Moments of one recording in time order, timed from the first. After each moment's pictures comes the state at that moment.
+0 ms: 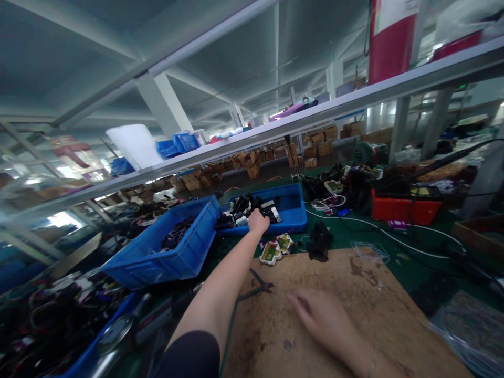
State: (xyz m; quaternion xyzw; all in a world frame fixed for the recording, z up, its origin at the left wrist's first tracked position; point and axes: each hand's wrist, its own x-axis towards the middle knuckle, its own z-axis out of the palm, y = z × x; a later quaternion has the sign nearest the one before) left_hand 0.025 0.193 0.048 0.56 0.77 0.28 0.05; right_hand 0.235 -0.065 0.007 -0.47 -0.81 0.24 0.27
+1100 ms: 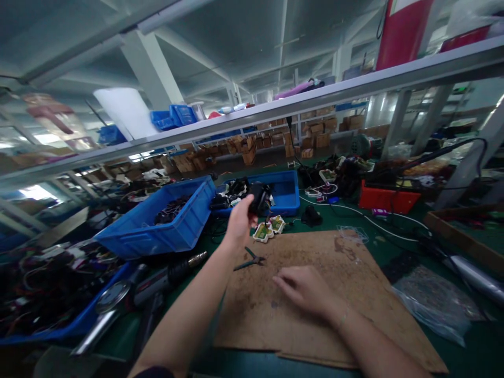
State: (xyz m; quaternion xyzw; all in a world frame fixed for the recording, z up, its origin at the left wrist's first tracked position) left_hand 0.051 0.015 0.119 0.56 0.52 0.56 0.31; right_hand 0.239 -0.072 0.009 -0.34 -0.87 0.21 0.28
